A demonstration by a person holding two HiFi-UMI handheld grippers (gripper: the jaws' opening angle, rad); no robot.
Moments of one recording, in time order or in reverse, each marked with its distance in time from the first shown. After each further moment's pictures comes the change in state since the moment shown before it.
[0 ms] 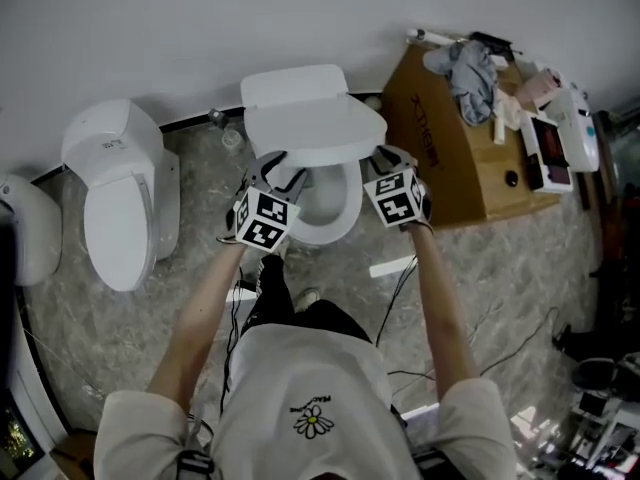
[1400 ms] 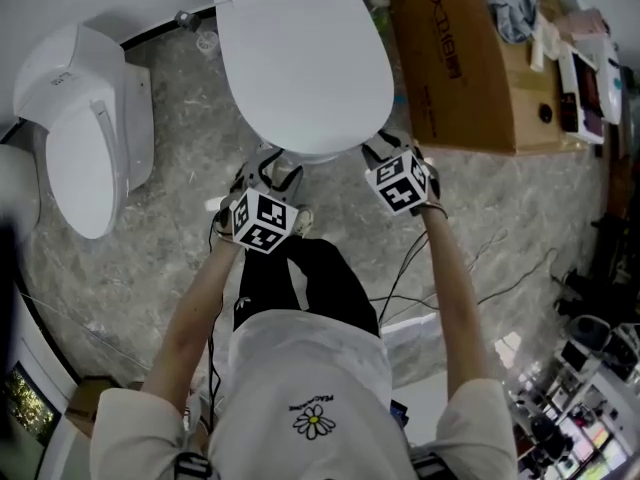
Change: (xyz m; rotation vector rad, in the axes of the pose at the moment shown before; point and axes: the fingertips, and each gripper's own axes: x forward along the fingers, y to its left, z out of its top) left arm 0.004 -0.144 -0.180 -0.063 0.251 -0.183; right arm 0.023 0.113 -0.198 -0.071 0.303 0.280
